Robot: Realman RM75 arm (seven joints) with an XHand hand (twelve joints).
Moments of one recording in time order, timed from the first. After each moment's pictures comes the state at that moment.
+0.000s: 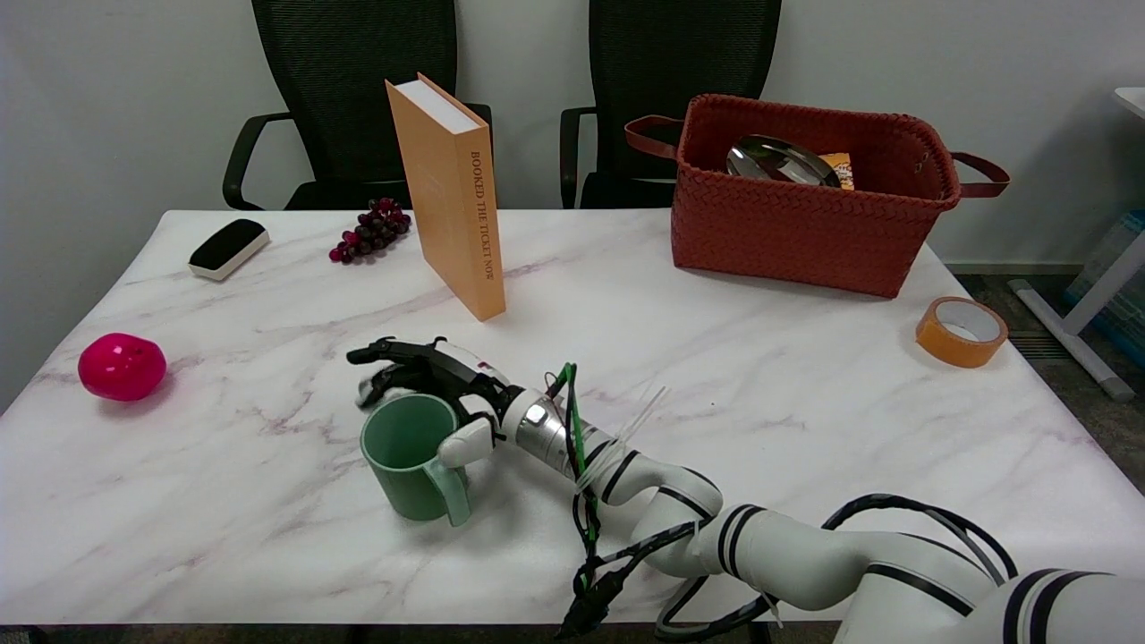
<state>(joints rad) 0.51 -1.56 -2.20 0.51 -0.02 0.67 1.79</state>
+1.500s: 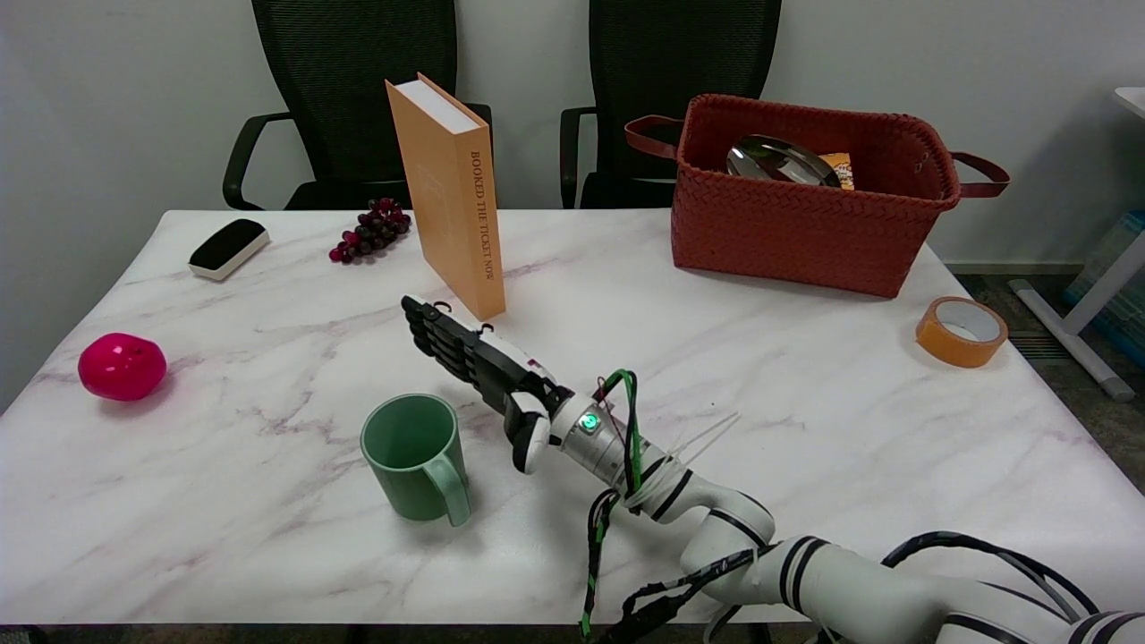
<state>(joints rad) 0.34 -1.42 -2.17 0.77 0.04 0.77 1.78</state>
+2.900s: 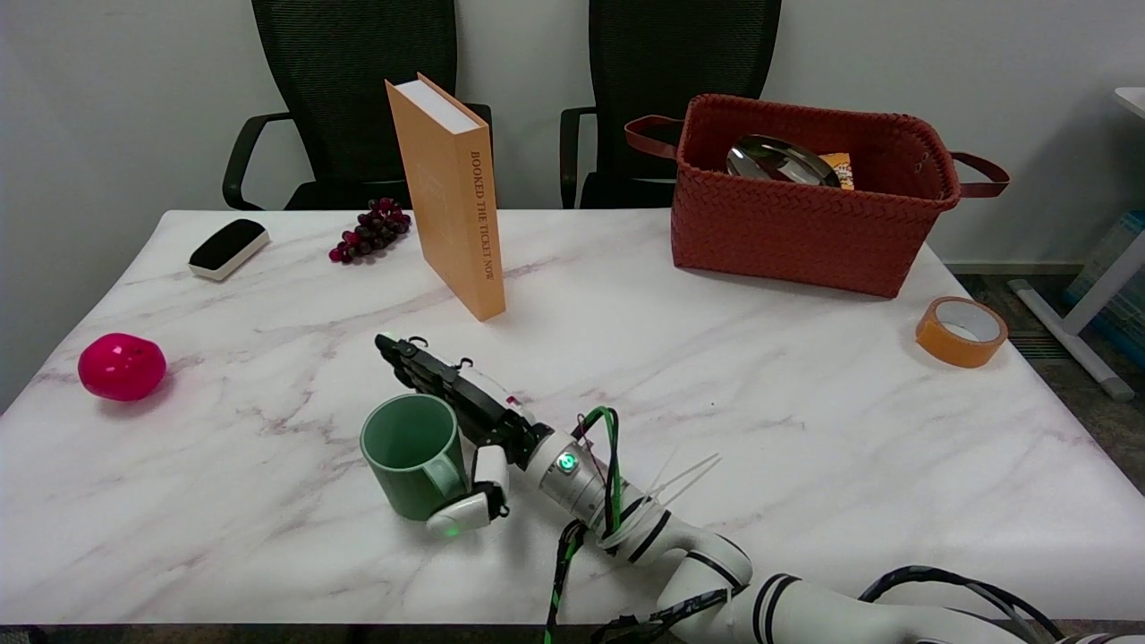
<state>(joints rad) 0.32 -1.53 -2.16 0.64 0.04 0.87 1.70</state>
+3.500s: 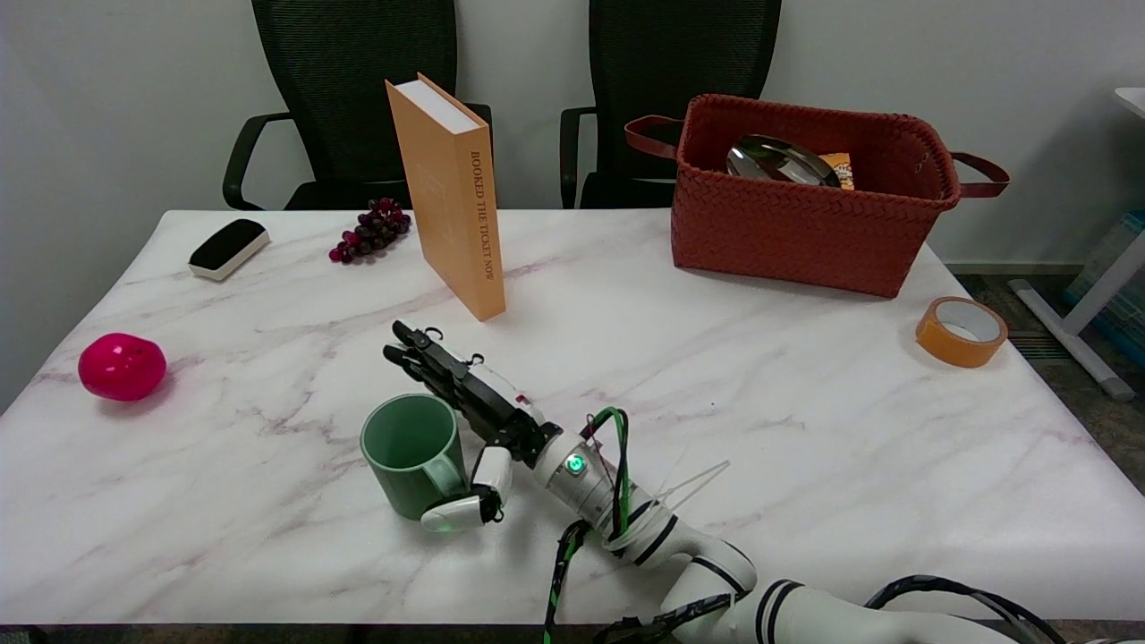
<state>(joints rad) 0.30 -1.53 -2.13 0.62 0.05 0.92 1.65</state>
